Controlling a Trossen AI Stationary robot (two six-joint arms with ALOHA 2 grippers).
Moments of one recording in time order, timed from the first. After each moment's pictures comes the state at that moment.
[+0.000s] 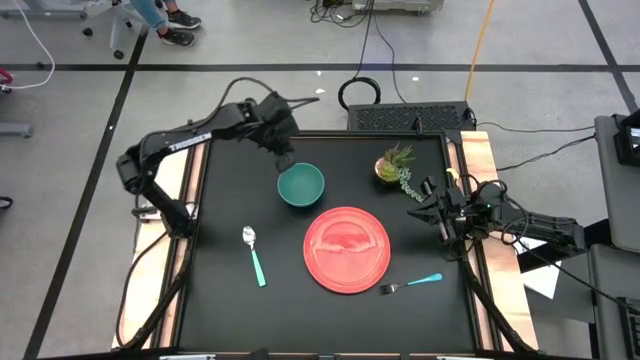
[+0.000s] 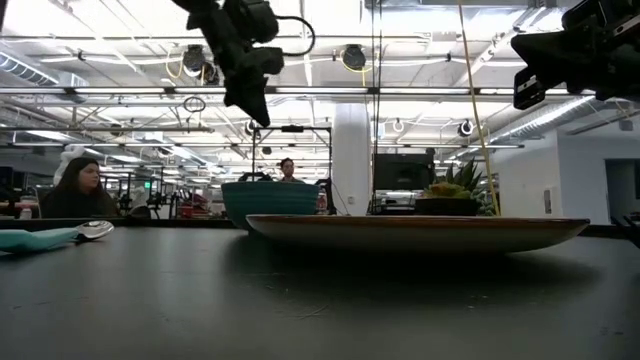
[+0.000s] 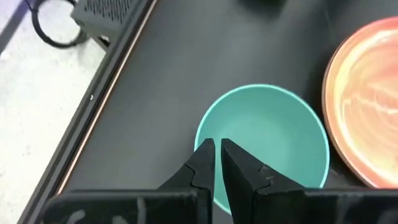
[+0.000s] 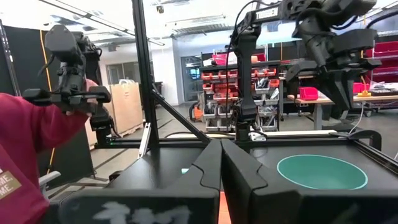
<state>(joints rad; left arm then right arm) 0.55 1.63 1.50 -0.91 0.11 0.14 -0.24 0.05 0.02 0.25 -0.42 0.17</state>
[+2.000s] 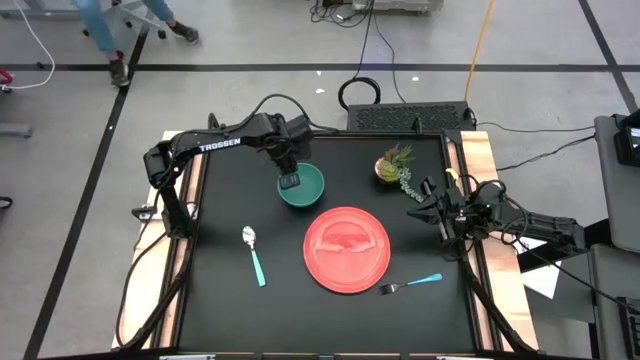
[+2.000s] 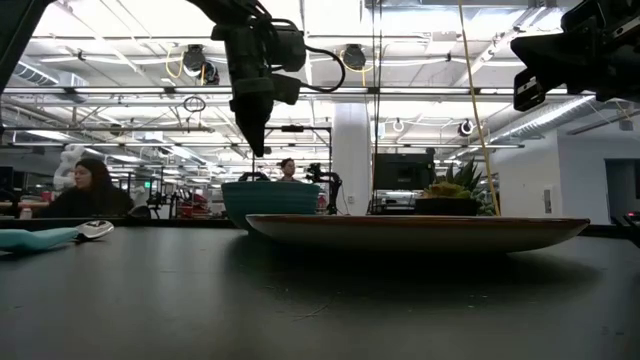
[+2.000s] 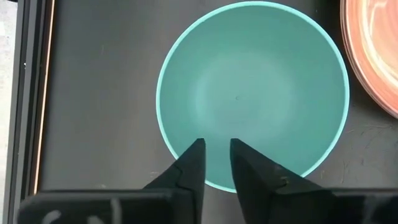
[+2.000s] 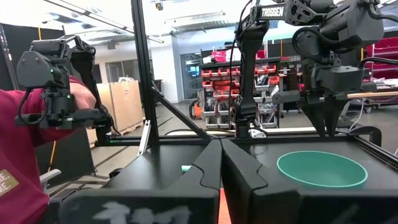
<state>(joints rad) 0.44 1.81 1.58 -1.09 0.03 0.23 -0.24 0.05 0.02 0.24 -0.42 0.17</state>
